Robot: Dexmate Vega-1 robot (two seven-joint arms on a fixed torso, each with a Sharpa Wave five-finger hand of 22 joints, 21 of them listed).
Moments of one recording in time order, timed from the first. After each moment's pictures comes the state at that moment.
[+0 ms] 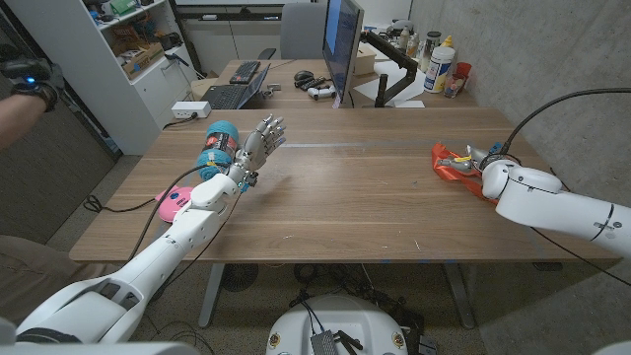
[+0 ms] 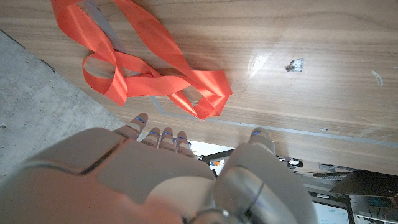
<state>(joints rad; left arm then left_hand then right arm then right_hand) 0.76 0.53 0.43 -1.20 -0.62 -0.35 -0.24 0.10 -0.11 0.27 -0.12 0.36 0.11 -0.17 0.19 0.18 0.13 -0.10 0.20 0.18 0.01 -0.03 0.18 0.18 0.09 -0.04 0.19 0.17 -0.70 -1.19 -0.74 -2.18 -0.03 -1.15 -0.04 0.25 0.03 -0.02 -0.09 0.45 -0.11 0.01 0.19 0.18 -0.12 0.01 0.20 0.18 -0.17 -0.03 0.17 0.17 -0.09 0.01 0.19 0.17</state>
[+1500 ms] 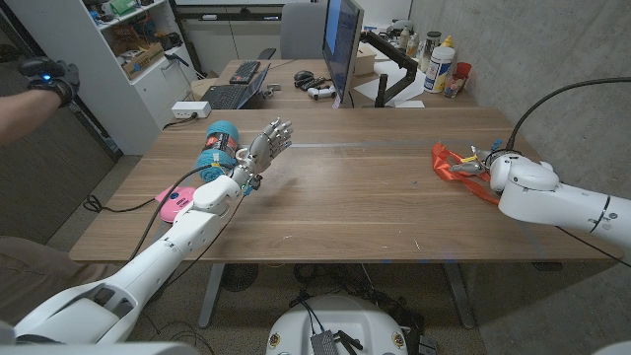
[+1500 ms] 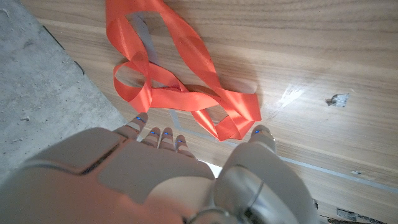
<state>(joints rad) 0.79 0.56 0.45 -1.28 -0.60 -0.32 -0.23 0.10 -0.11 0.26 -0.12 0.37 0.15 -0.17 0.20 0.18 0.16 -0.10 0.21 0.18 0.01 -0.03 0.19 0.18 0.09 -0.04 0.19 0.17 -0.59 -1.21 -0.87 -2.09 -0.26 -1.17 0.24 0.27 0.03 -0.03 -0.11 0.48 -0.17 0.03 0.18 0.19 -0.14 0.03 0.20 0.18 -0.17 -0.02 0.17 0.17 -0.08 0.02 0.19 0.17</state>
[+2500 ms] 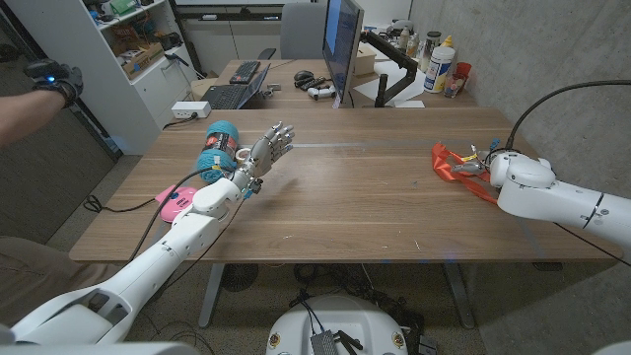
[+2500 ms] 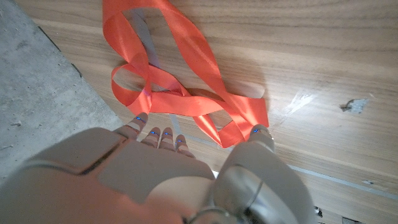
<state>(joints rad) 0.81 0.57 0.45 -1.31 -0.59 -0.30 -0.21 0.10 -0.11 0.26 -0.12 0.37 0.16 -0.17 0.20 0.18 0.15 -0.10 0.21 0.18 0.01 -0.03 0.19 0.18 0.09 -0.04 0.19 0.17 -0.58 -1.18 -0.87 -2.02 -0.30 -1.11 0.30 0.27 0.03 -0.03 -0.11 0.49 -0.17 0.03 0.18 0.19 -0.14 0.03 0.20 0.18 -0.17 -0.02 0.18 0.17 -0.08 0.02 0.19 0.17</state>
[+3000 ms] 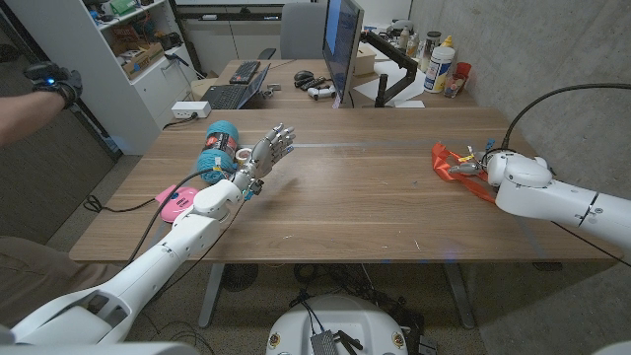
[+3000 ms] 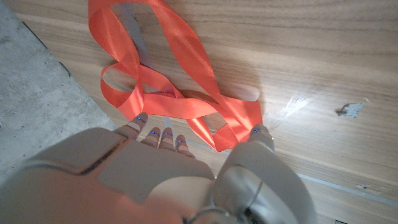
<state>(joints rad) 0.82 0.58 0.45 -1.32 -0.59 -0.28 -0.20 0.10 -0.11 0.26 -0.12 0.37 0.16 -0.18 0.20 0.18 0.15 -0.10 0.21 0.18 0.01 -0.03 0.19 0.18 0.09 -0.04 0.19 0.17 -0.57 -1.15 -0.88 -1.97 -0.34 -1.06 0.35 0.27 0.03 -0.03 -0.11 0.50 -0.17 0.03 0.18 0.19 -0.14 0.03 0.20 0.18 -0.17 -0.02 0.18 0.17 -0.08 0.02 0.19 0.17</state>
